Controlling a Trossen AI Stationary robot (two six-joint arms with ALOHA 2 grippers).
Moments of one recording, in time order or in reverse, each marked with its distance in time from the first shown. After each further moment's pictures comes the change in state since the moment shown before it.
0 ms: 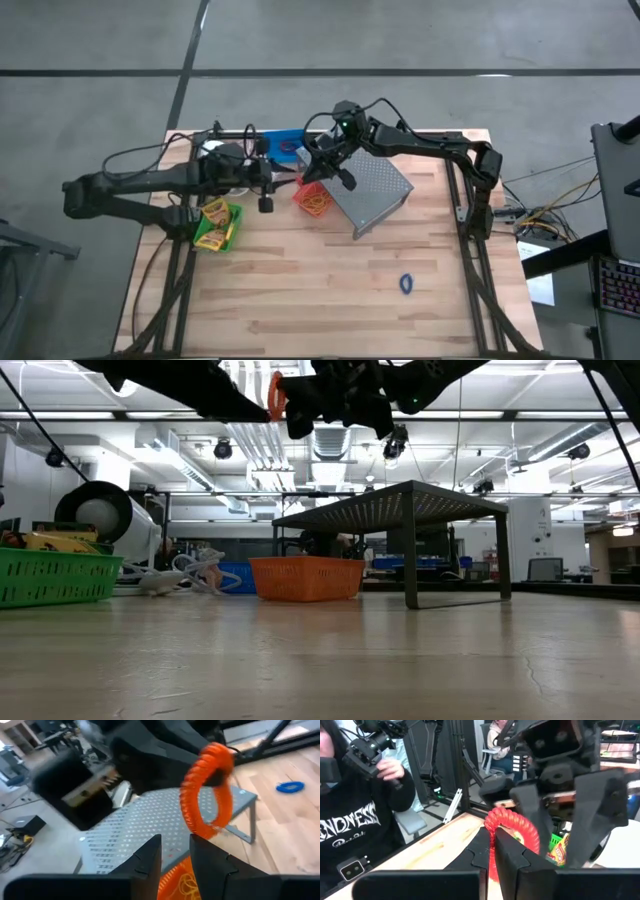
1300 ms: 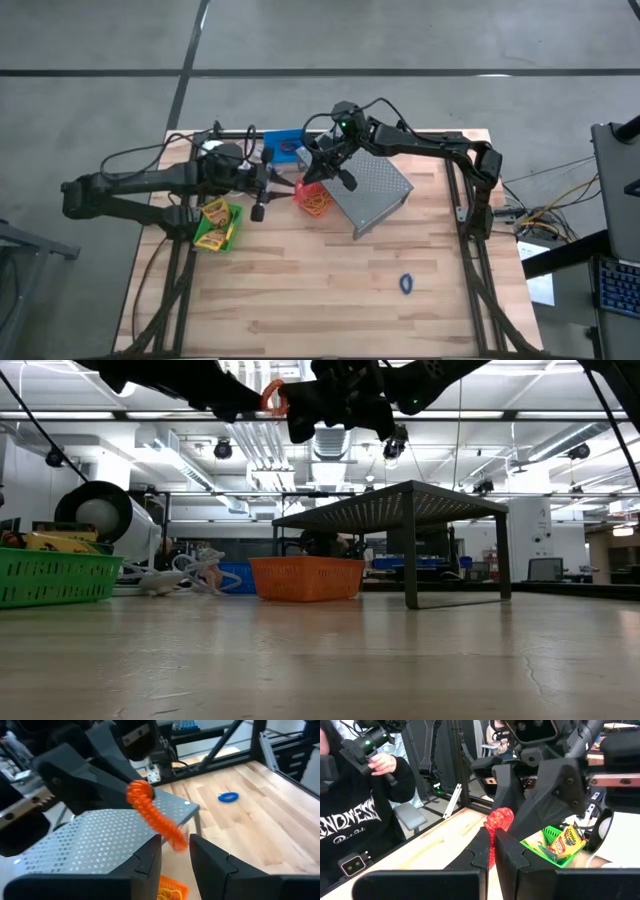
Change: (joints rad) left arm -0.007 -0.012 0.000 -0.040 0.242 -0.039; right arm -0.004 0.000 0.000 -0.048 0.003 -0.034
